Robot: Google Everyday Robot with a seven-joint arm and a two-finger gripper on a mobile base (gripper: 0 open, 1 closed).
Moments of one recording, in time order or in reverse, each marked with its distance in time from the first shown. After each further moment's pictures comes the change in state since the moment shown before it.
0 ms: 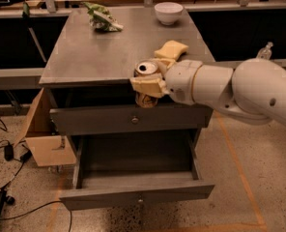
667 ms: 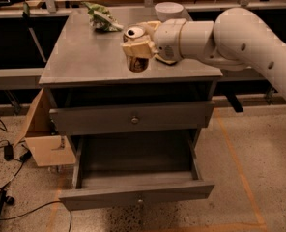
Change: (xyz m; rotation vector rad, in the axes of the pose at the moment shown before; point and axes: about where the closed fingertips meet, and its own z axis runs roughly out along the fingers) arm -0.058 -0.065 0.062 -0.080 -0.040 -0.130
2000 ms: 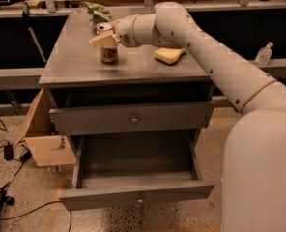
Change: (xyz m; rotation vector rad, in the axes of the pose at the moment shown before) arm 0.030 -0.050 0.163 -0.059 0.056 0.106
